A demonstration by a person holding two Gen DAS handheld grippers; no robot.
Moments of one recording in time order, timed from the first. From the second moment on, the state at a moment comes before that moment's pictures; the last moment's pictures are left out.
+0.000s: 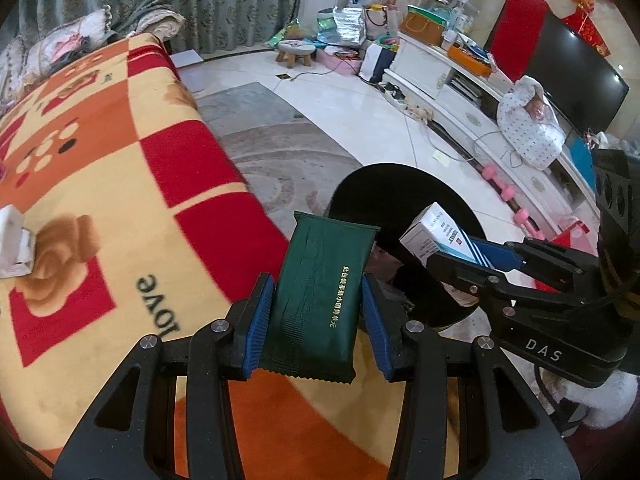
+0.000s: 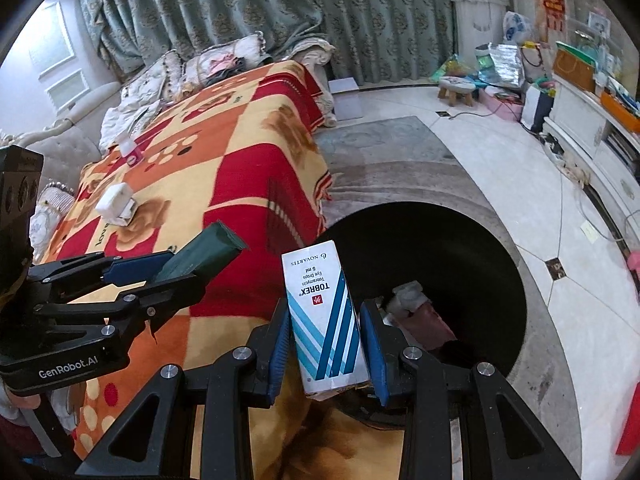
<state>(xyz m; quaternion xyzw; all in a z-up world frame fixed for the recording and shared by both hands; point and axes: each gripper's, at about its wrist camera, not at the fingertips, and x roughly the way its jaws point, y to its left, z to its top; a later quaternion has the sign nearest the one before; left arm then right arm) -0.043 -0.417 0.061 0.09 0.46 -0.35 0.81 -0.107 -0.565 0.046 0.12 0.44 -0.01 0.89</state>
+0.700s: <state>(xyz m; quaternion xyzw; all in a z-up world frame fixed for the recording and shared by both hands) -0.037 -0.462 0.056 0.07 0.48 -0.37 0.79 -0.111 -0.605 0.031 0.14 0.45 -0.04 0.88</state>
